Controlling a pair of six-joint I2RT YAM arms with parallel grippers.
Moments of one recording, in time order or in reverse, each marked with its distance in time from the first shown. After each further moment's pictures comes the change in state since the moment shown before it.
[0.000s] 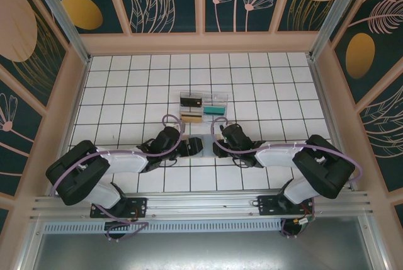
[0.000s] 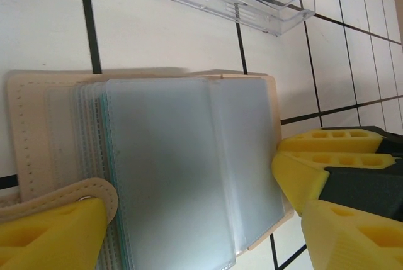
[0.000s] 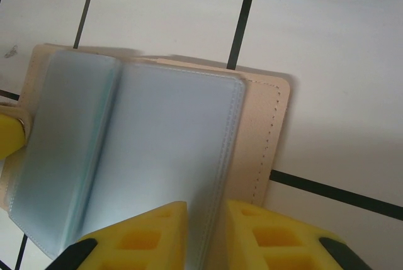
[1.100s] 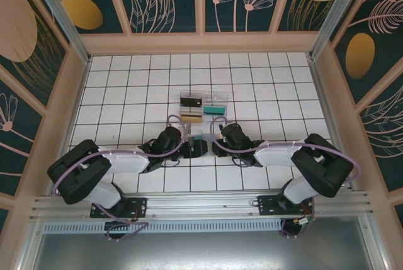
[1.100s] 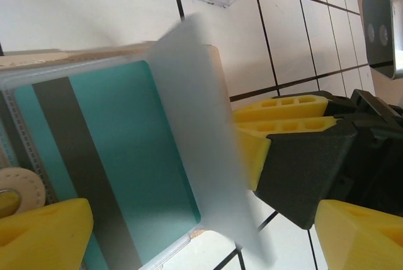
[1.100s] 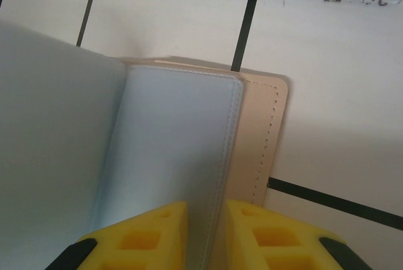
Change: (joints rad) left arm -0.022 0.008 0.007 0.047 0.098 0.019; right arm 0.001 0.014 0.012 0.004 0.003 0.000
